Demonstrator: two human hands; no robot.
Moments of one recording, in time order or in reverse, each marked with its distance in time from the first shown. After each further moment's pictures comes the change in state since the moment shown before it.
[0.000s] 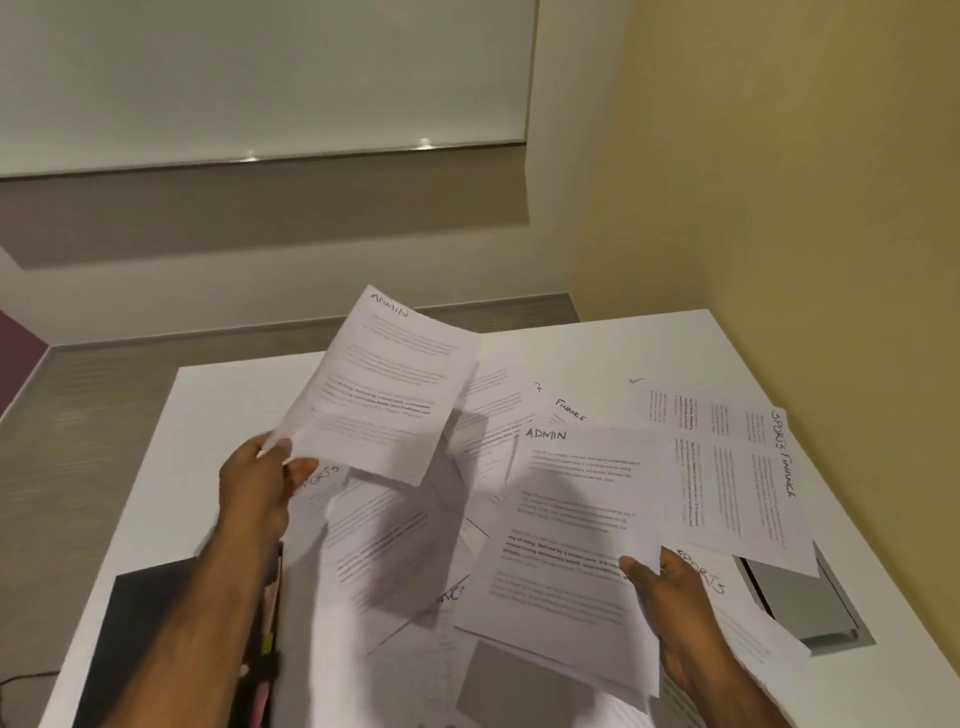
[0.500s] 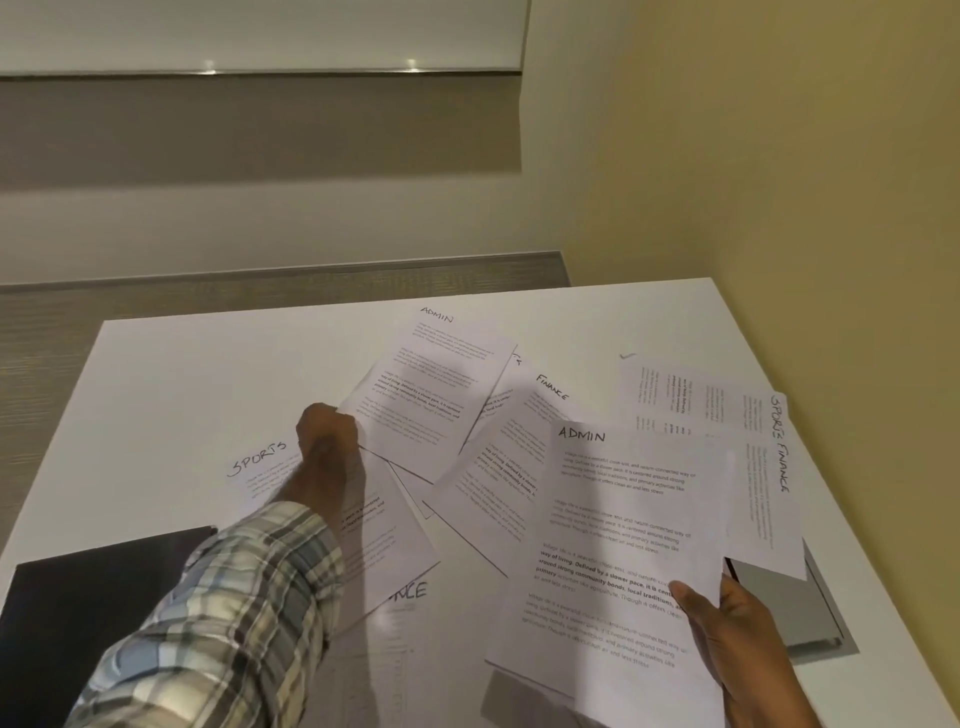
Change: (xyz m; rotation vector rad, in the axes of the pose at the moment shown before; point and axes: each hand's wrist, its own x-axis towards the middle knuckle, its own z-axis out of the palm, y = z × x) left_hand 0.126 -0.128 0.129 0.861 0.087 -0.034; right_hand 0.037 0.011 -0.079 0.070 0.011 0.049
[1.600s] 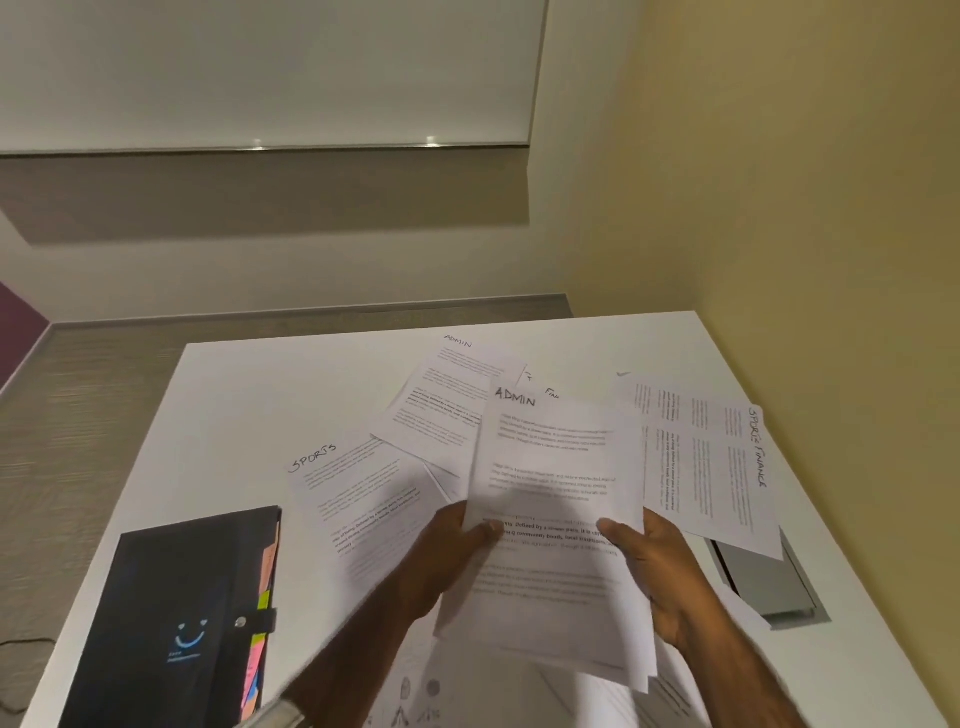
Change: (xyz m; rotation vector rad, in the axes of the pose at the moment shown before) left_hand -0.271 -0.053 -0.075 -0.292 -0.842 0.349; right_hand -0.078 -0.048 0.070 -0.046 -0.263 -0.041
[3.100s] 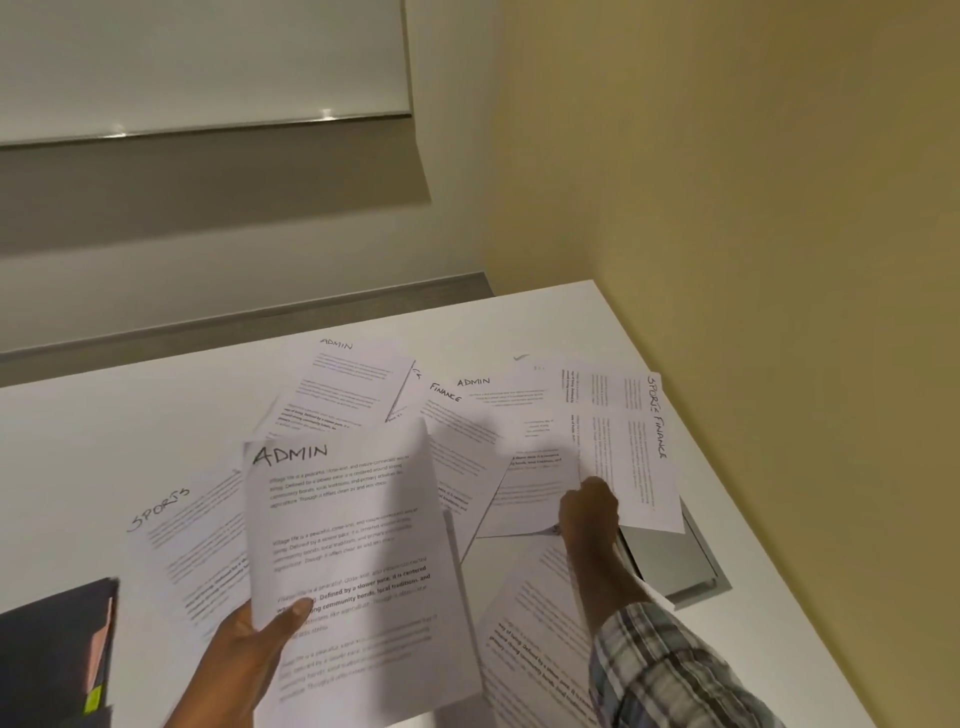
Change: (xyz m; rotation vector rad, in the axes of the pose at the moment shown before) left_hand 0.010 -0.060 -0.007 -0.352 0.395 -0.154; right_hand 0.160 0.035 -0.099 -0.695 0.687 0.113
